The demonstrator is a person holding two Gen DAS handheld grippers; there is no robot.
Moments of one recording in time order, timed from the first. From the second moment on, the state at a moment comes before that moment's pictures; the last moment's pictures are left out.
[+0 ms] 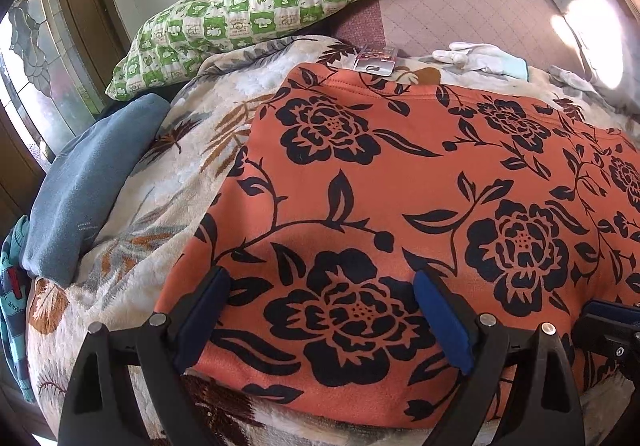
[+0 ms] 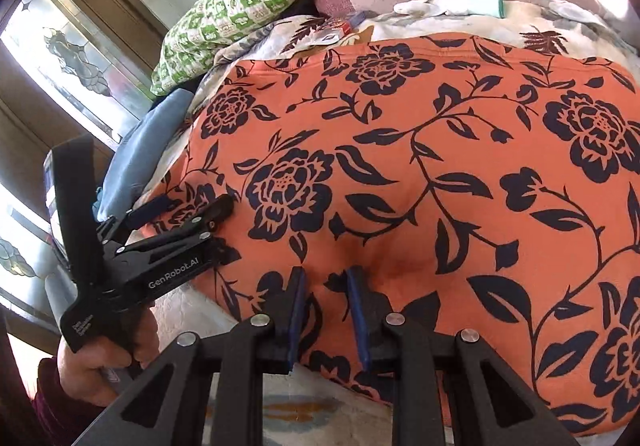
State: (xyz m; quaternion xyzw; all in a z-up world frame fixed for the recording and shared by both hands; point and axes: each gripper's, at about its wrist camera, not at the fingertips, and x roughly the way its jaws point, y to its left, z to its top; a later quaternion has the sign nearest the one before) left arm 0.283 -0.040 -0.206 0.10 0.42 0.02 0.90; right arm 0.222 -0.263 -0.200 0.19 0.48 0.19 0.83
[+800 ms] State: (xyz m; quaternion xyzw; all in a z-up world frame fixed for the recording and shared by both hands) left arm 0.273 0.019 -0.166 0.02 0.41 0.06 0.91; right arm 0.229 -0.299 -0.198 0.19 0.48 0.08 0.85
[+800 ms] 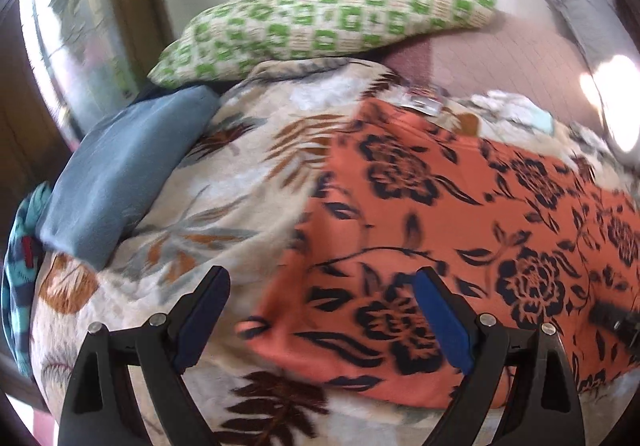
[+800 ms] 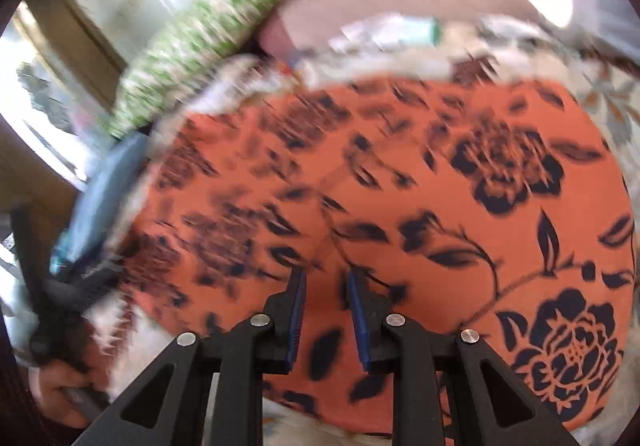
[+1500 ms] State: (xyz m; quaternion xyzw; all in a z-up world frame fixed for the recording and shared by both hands) left arm 0.248 0.081 -0.198 -0.25 0.48 0.05 0.84; right arm 0.193 -0.325 -0.146 0.25 0.40 0.12 0.87
